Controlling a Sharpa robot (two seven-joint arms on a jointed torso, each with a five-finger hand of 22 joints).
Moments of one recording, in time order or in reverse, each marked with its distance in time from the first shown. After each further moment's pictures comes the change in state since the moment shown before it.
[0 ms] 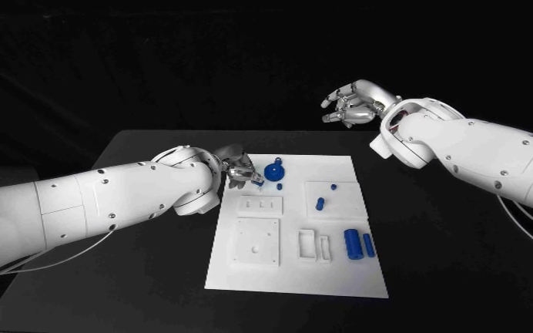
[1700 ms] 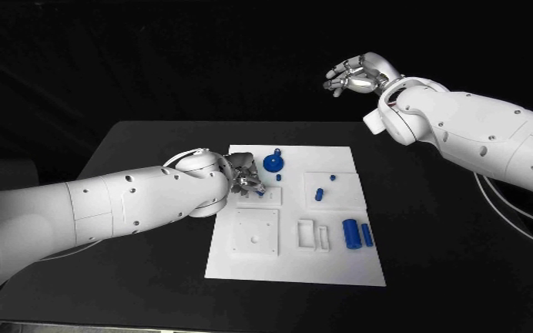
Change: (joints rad) left arm -0.064 0.081 -0.002 -0.061 -0.180 0.084 -0.083; left_hand -0.009 -0.007 -0.019 0.002 0.097 0.011 0.003 0.003 -0.001 0.008 -0.001 0.004 0.008 0.018 0.004 0.000 0.006 0.000 0.007 0.000 0.000 0.000; right arm 0.014 0.083 0.015 -0.139 0.253 -0.027 0.057; right_hand -0.030 -0.001 0.013 -0.002 0.046 -0.024 0.036 0.050 -0.018 0.159 0.053 -0.849 -0.717 -0.071 0.115 -0.795 -0.354 0.007 -0.346 0.168 -0.441 -0.141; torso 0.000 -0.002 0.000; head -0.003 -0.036
